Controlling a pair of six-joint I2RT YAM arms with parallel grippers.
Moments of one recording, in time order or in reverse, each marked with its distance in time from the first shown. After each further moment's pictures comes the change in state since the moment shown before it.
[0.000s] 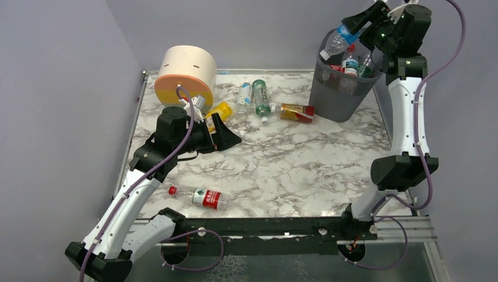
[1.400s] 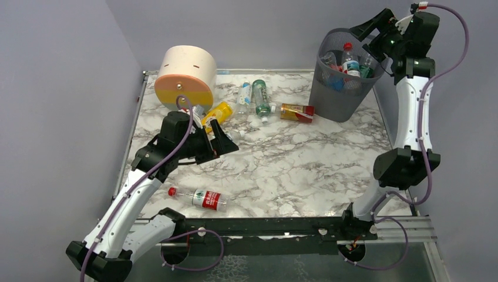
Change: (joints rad) left arm 0.000 0.004 -0.036 -0.136 -0.029 -0.087; right arm -0.153 0.092 0.006 -0.062 -0.113 0.044
